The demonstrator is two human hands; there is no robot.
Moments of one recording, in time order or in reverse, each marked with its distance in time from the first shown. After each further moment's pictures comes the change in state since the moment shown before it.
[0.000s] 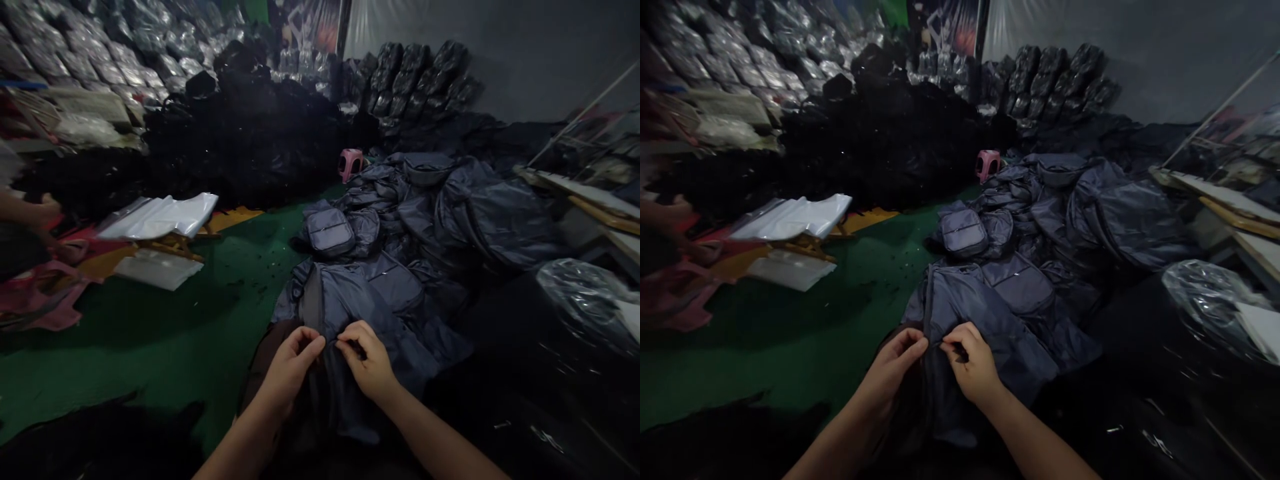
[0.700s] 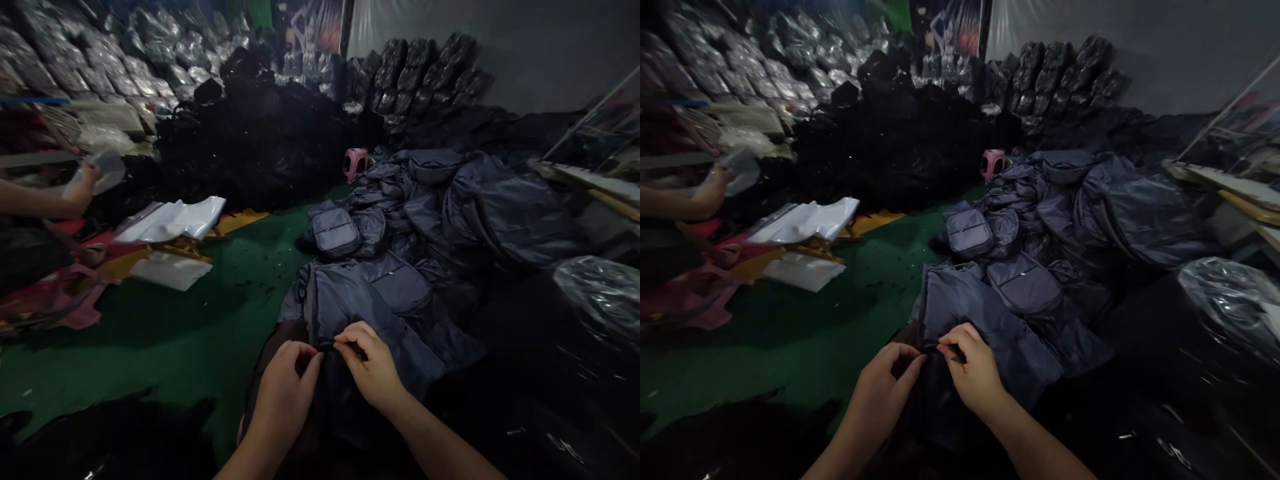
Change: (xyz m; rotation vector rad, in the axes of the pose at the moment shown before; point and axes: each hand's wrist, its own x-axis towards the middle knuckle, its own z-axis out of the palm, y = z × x) left_hand -0.031 0.012 0.003 0.846 0.285 0.310; right_hand 0.007 -0.023 -0.004 0.036 -0.032 0.079
